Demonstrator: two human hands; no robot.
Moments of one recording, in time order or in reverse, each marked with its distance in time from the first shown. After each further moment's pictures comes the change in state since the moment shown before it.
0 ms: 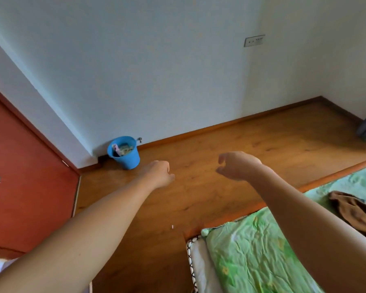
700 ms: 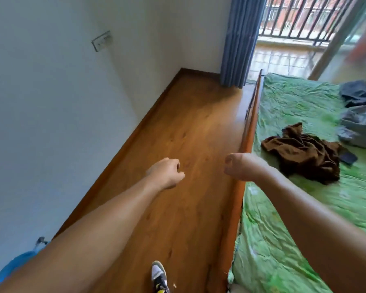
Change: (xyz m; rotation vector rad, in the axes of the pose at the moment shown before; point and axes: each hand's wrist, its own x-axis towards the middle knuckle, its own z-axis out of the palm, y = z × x) left_hand 0.359 0.169 -0.034 0.217 -0.119 0.886; right_hand 0.165 0.106 -0.020 0.276 0.056 0.887
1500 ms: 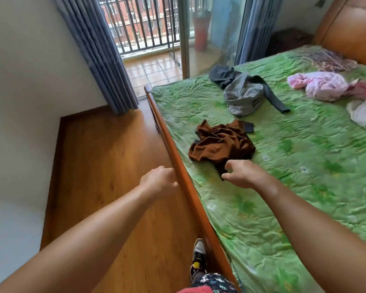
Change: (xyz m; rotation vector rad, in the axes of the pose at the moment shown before) left_hand 0.225 0.191 -0.029 0.306 -0.158 0.712; right_hand 0.034 0.163 -0.021 0.457 0.119 0.657
